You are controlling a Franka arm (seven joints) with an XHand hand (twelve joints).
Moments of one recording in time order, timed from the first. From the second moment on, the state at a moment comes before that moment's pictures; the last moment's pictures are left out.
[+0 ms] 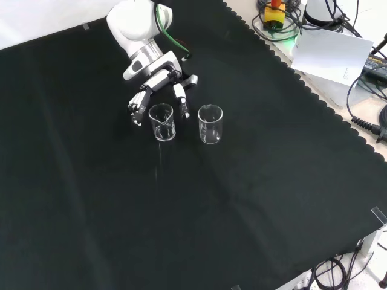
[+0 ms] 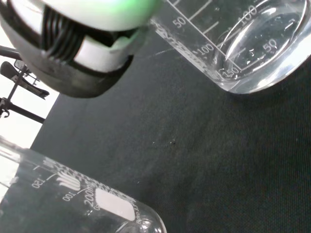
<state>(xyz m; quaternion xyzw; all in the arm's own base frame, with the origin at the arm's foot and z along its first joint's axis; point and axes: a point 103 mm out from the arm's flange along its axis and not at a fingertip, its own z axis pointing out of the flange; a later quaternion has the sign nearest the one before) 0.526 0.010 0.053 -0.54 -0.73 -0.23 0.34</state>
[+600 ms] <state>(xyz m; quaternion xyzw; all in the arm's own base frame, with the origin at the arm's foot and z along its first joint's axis) 0.532 0.017 0.042 -0.52 -0.72 -0.27 0.37</state>
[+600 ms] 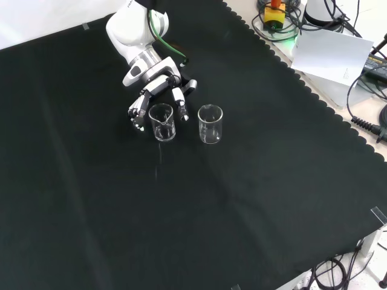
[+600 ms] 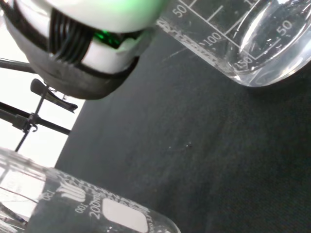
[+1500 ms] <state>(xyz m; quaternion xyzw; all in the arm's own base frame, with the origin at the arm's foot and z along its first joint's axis) 0.531 0.024 0.037 -0.53 -0.69 -0.31 0.39</state>
